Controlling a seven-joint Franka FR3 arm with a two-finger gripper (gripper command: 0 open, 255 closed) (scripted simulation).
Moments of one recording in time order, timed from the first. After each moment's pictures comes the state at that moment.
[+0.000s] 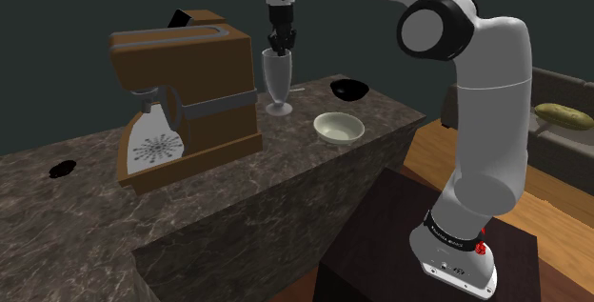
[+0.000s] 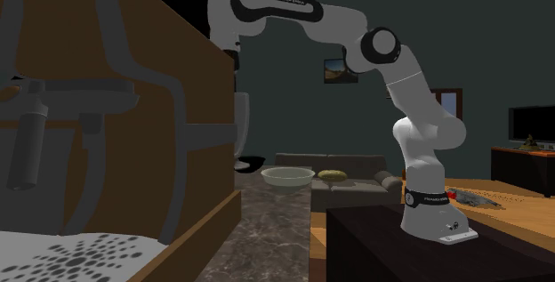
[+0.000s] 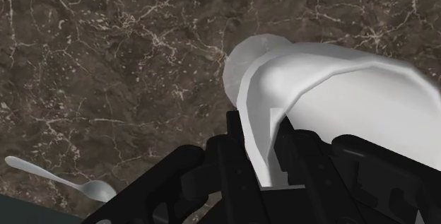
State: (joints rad) arm -0.07 0.41 -0.02 -1.12 0.00 1.42 -0.20
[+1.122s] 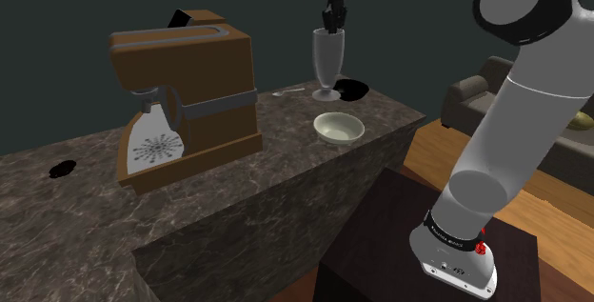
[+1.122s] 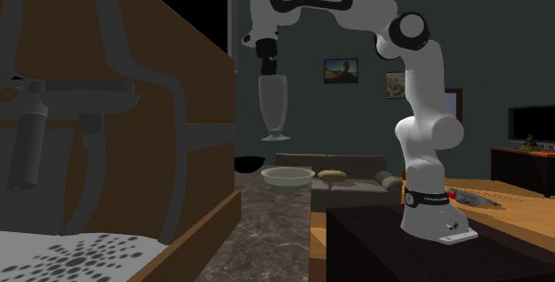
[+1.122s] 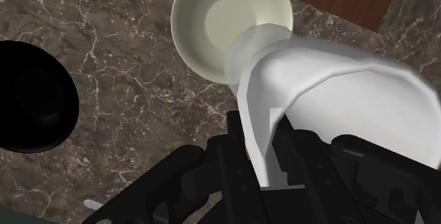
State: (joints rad) arm -0.17 0.02 -0.09 -1.46 -0.02 1.38 -0.38
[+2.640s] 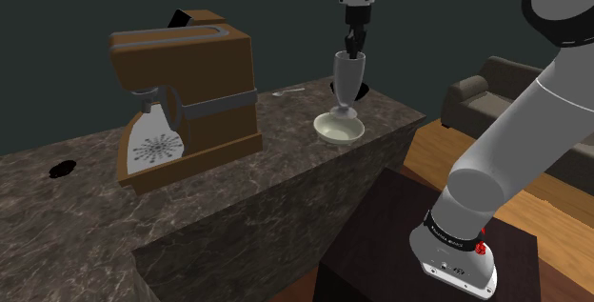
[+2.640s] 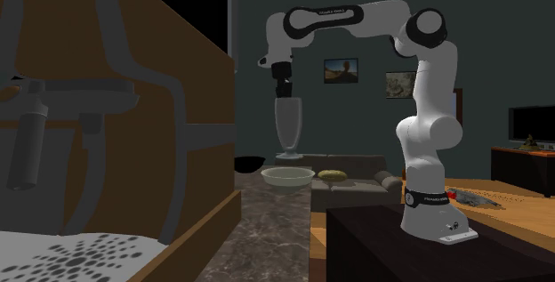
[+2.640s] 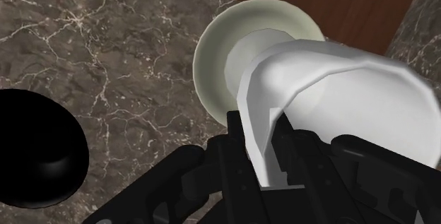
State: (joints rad) arm -0.22 -0.18 -0.14 -1.86 -0.06 1.58 -0.47
